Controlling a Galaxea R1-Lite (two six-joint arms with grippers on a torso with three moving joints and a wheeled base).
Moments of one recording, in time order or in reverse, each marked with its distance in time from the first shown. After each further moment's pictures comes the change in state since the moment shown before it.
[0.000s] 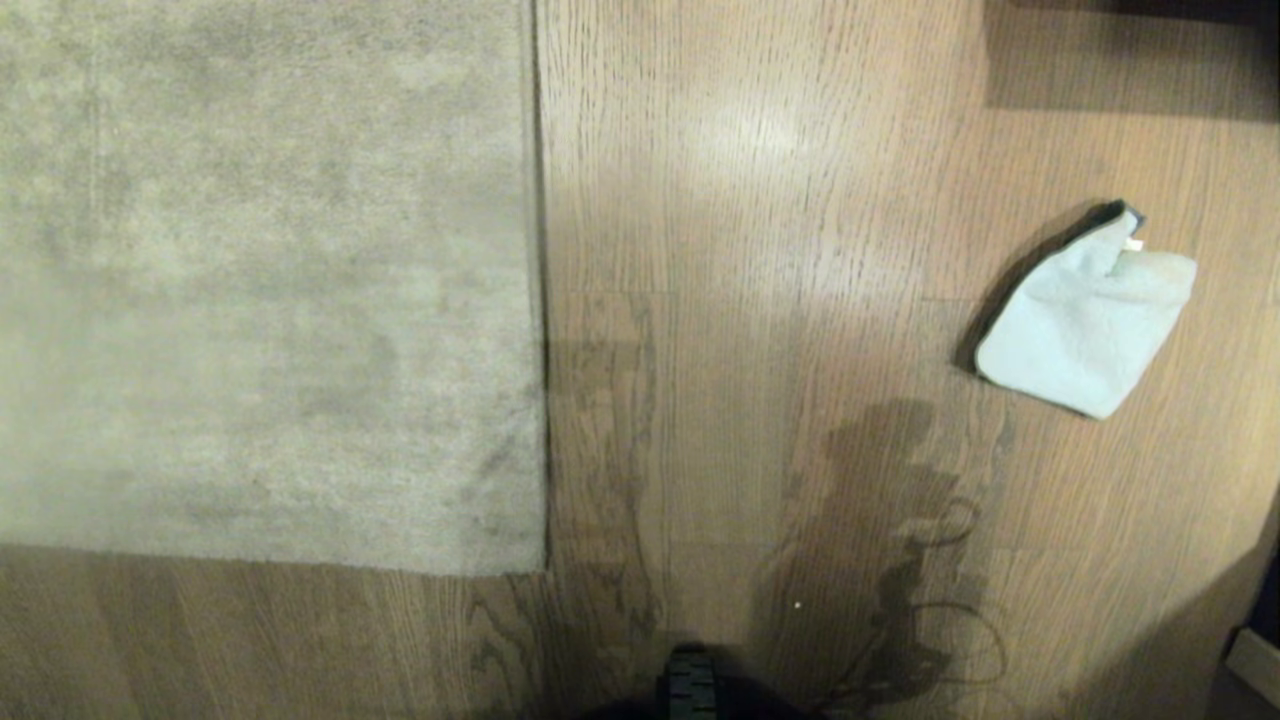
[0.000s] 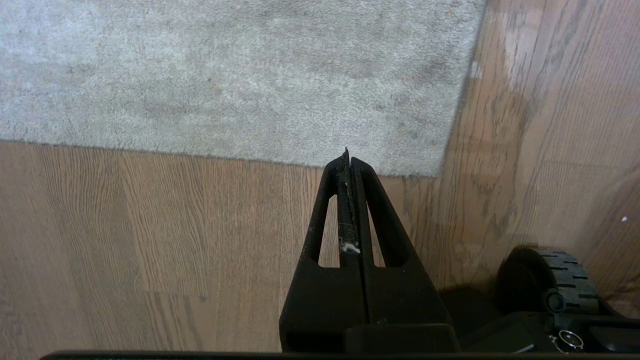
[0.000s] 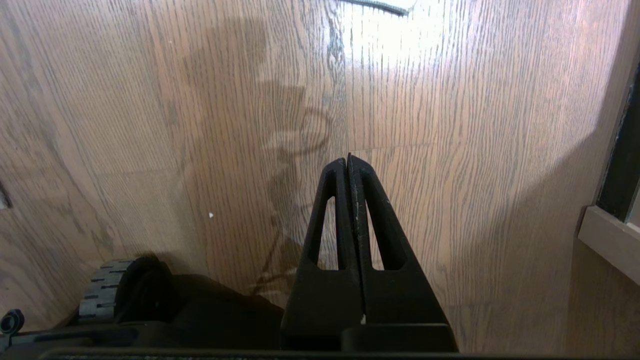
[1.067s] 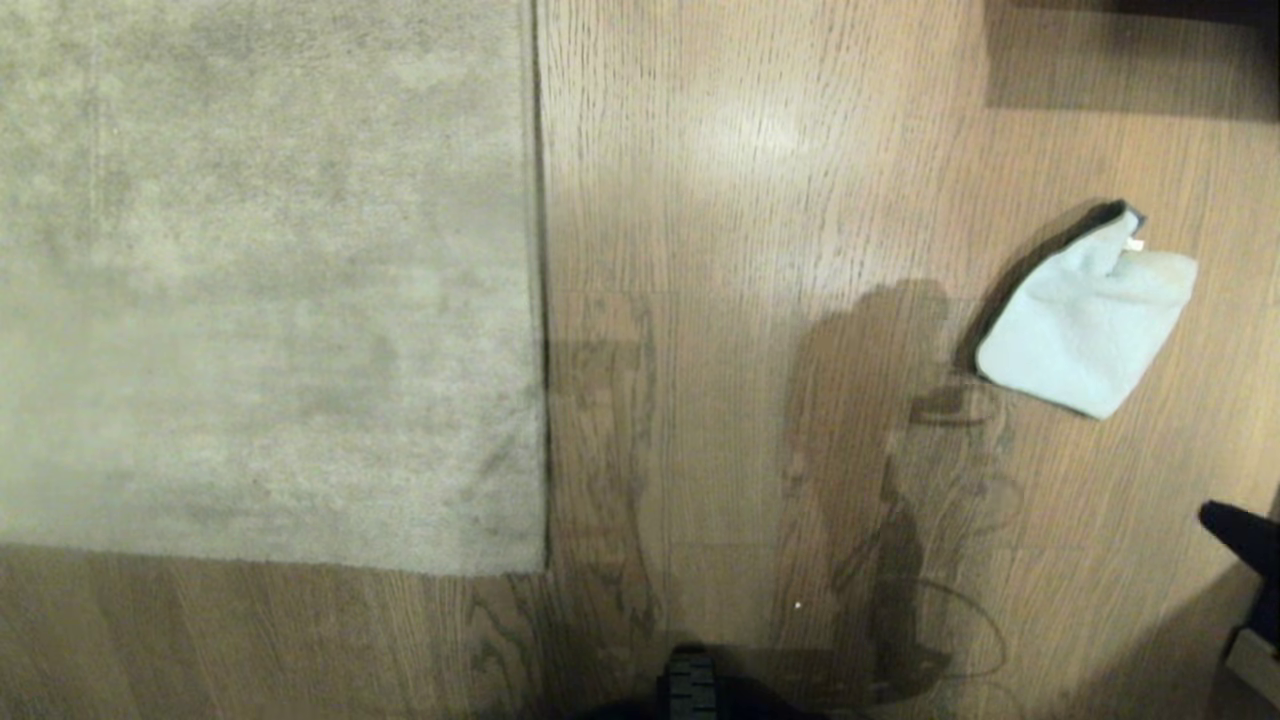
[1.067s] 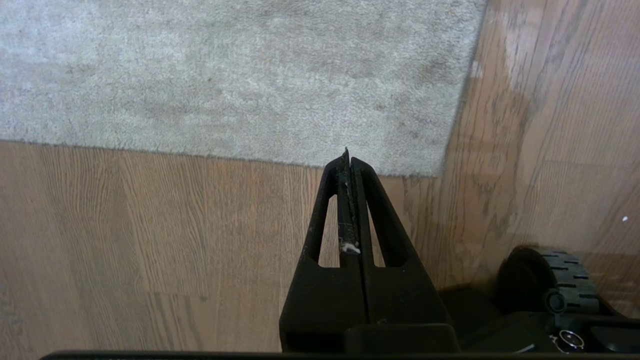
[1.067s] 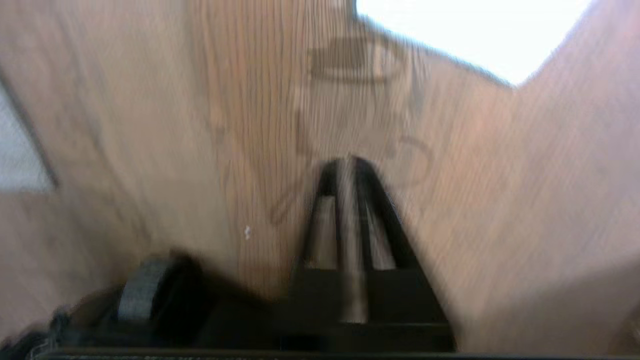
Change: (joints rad) left arm 0.000 0.000 0.000 0.000 0.000 0.001; right arm 0.059 0.872 -0.256 -0.454 0.130 -0.066
